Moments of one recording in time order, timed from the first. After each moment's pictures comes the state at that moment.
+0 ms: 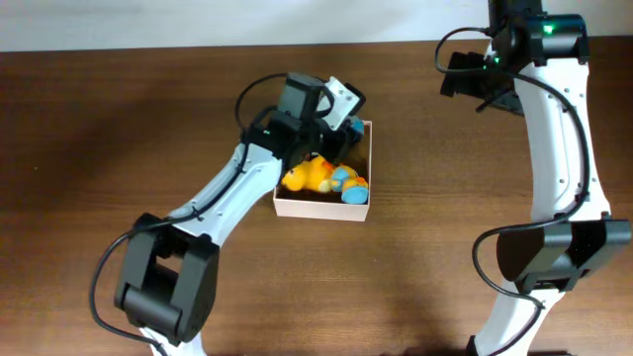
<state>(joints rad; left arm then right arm) -0.48 1.92 1.45 -0.26 0.36 0.16 0.01 2.04 2.27 -1.45 0.09 0.34</state>
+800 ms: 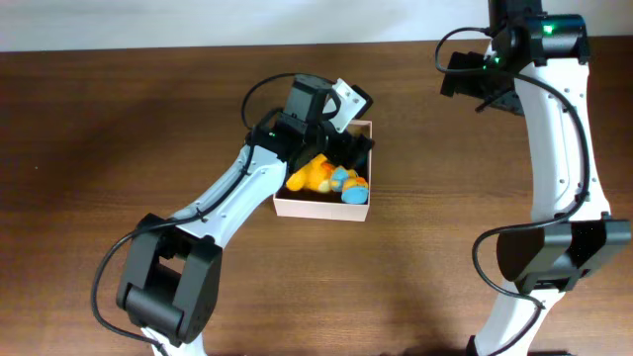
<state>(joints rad) -0.50 1.92 1.45 -0.26 0.36 0.16 0.01 2.04 2.27 -1.45 0.09 0.34</state>
